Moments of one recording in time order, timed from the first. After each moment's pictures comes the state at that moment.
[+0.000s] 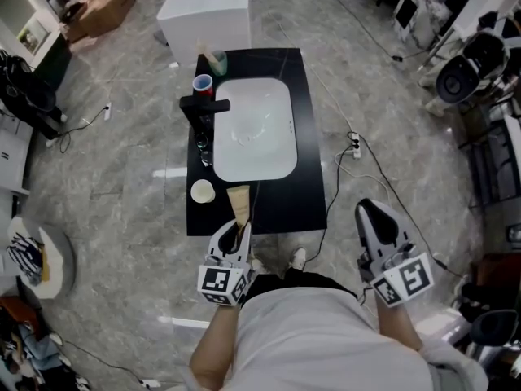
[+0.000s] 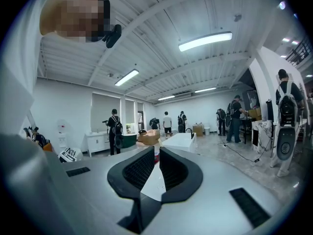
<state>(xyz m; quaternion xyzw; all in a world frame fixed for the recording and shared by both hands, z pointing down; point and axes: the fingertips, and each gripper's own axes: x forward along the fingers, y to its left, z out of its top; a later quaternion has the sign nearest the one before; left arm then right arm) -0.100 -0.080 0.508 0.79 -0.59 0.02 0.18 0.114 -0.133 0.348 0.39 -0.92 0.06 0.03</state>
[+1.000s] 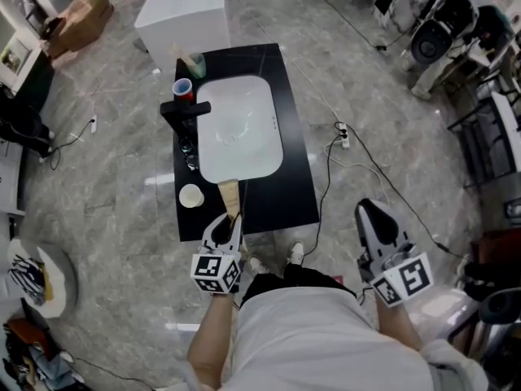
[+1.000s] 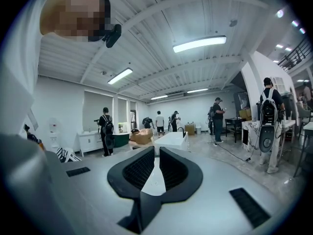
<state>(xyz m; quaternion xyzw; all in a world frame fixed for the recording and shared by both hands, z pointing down) -0.099 -0.102 0.542 0.79 -0.56 0.04 0.23 0.144 -0.119 0.351 0.44 -0.90 0.07 0.04</state>
